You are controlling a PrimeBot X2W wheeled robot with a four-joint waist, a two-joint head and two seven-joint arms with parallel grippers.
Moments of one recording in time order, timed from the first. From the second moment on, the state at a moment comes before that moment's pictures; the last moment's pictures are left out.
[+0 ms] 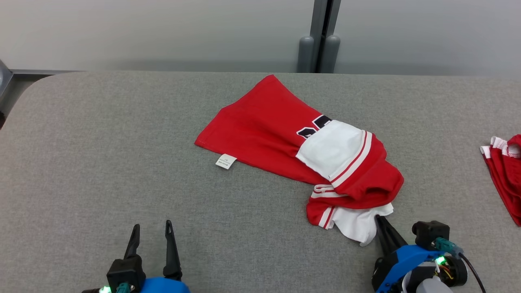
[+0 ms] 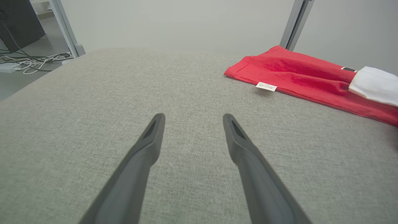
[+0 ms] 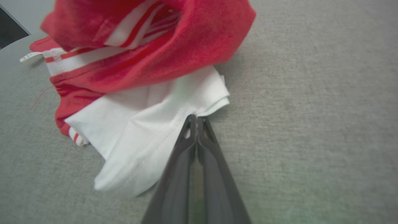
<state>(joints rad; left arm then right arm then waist) 0.01 0.05 -0.15 0.33 -0.18 0.12 -0.26 -0.30 -0.05 0.08 0.82 0.24 0.13 -0.27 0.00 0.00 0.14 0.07</state>
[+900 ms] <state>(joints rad) 0.01 0.05 -0.23 0.34 -0.27 0.11 -0.26 -0.57 -0.20 0.02 0.23 0.28 0.13 -0.26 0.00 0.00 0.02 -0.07</state>
